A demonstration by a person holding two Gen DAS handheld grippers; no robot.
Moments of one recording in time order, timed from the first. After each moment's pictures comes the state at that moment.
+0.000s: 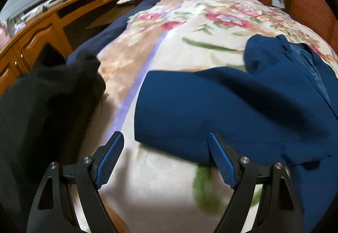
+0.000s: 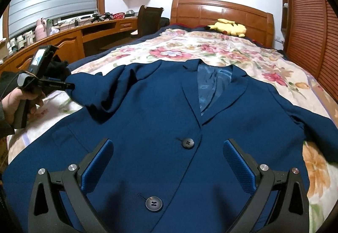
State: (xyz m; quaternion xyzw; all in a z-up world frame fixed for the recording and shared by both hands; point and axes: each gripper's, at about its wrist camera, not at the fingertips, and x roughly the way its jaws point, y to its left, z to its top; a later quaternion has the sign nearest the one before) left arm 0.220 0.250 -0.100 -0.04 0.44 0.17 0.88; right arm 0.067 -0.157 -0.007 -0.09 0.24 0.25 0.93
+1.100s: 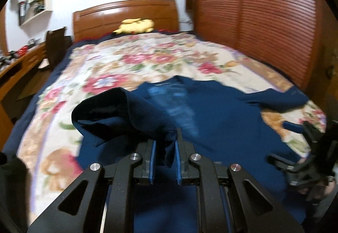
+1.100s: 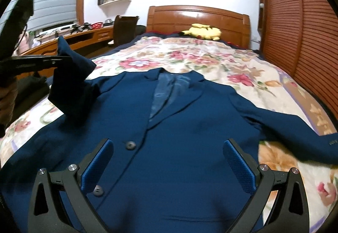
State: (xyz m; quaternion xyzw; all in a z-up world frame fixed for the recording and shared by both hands) left arm 0.210 0.013 0.032 0.02 0.31 -0.11 0.95; right arm 0.068 -0.223 0.009 -0.07 0.22 0.18 0.96
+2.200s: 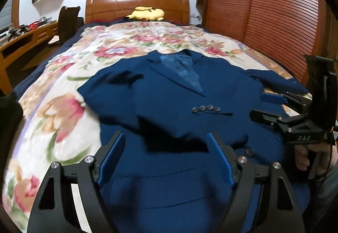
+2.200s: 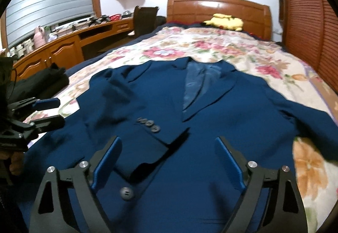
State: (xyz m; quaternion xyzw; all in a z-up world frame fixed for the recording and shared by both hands) left arm 0.137 0.047 -0.041 -0.03 0.33 -0.07 0.94; right arm 0.090 -0.193 -0.002 -0.06 0.26 0.26 0.93
